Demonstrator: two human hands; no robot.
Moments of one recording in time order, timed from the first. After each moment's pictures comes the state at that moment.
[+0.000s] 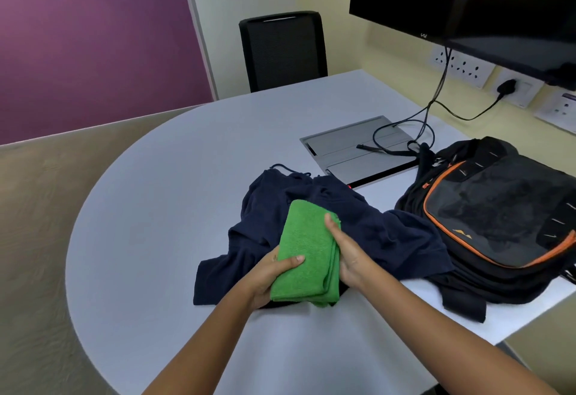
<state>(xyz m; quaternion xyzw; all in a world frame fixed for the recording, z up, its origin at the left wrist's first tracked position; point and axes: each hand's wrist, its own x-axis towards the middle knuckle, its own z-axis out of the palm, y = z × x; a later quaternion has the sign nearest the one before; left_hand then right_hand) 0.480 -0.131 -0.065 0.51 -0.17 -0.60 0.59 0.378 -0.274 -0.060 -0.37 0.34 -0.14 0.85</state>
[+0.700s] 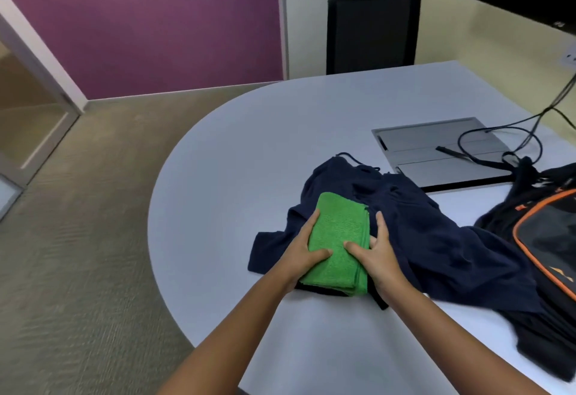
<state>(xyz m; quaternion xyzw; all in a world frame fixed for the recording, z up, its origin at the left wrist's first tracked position) 0.501 -0.094 -0.059 0.67 -0.19 -0.42 0.58 0.407 -0.230 -0.072 -0.62 0.37 -0.12 0.68</state>
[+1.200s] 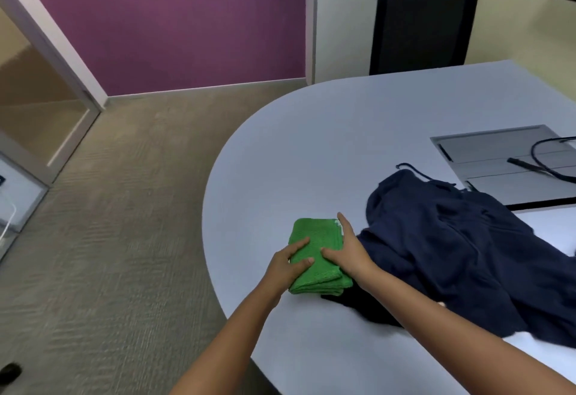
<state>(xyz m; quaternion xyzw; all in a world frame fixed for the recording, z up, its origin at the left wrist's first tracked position) 0.637 0.038 -0.077 0.73 -0.10 -0.39 0.56 0.578 -0.111 -0.077 -0.77 0.31 0.03 0.55</state>
